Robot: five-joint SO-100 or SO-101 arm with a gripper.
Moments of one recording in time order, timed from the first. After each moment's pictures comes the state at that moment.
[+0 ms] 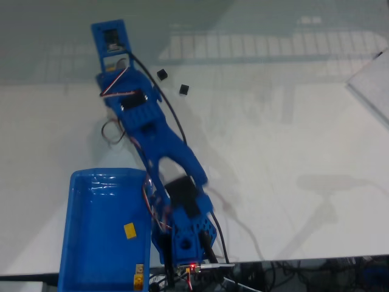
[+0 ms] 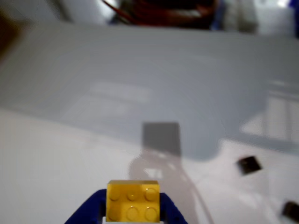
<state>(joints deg) -24.6 123.5 119.0 37.7 -72.2</state>
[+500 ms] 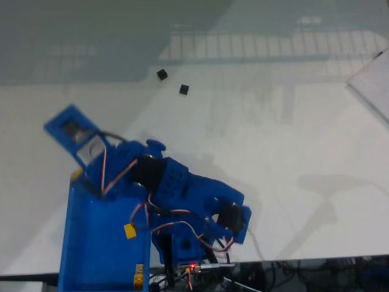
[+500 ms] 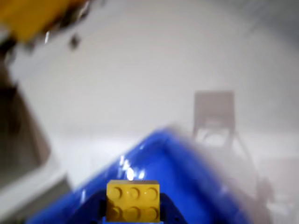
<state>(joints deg) -69.7 159.3 119.0 88.9 -61.4</state>
